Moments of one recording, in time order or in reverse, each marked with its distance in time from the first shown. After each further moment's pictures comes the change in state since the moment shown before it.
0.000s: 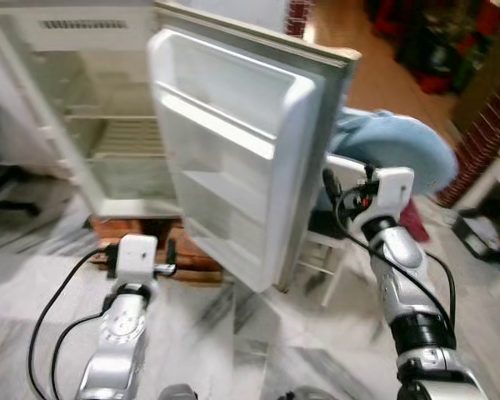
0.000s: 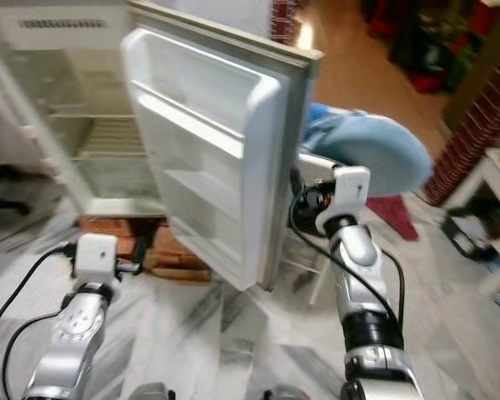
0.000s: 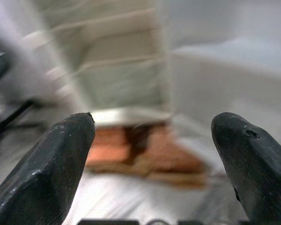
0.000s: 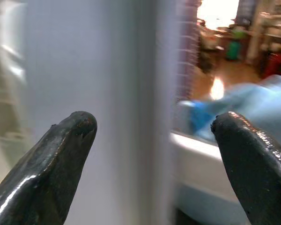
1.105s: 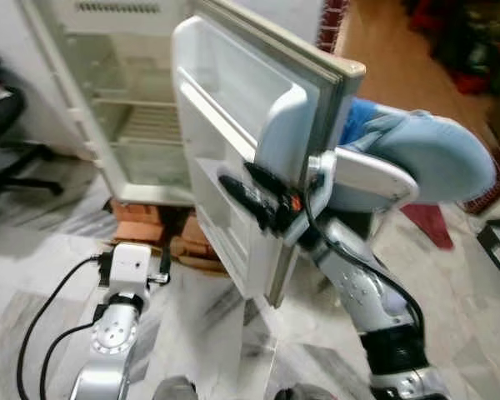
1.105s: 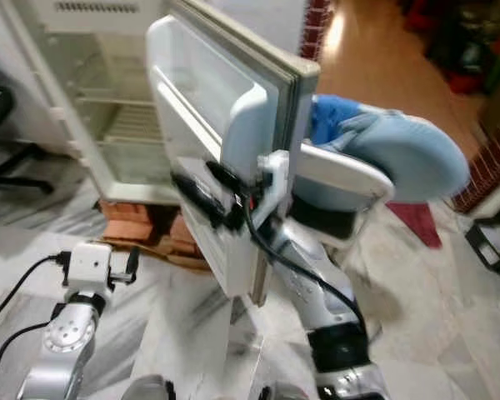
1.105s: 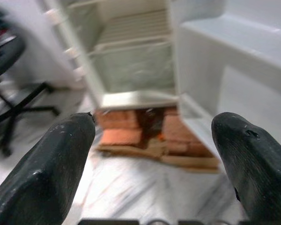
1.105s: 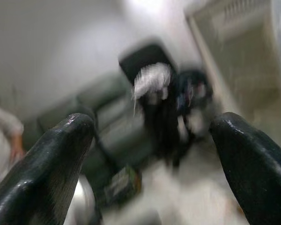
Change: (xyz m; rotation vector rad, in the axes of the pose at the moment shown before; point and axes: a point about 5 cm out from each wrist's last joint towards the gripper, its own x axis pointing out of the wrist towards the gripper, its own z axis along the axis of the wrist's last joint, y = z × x) left arm -0.008 0.002 -0.004 0.029 0.001 -0.031; right arm -0.042 0.098 0.012 0.545 0.138 0.810
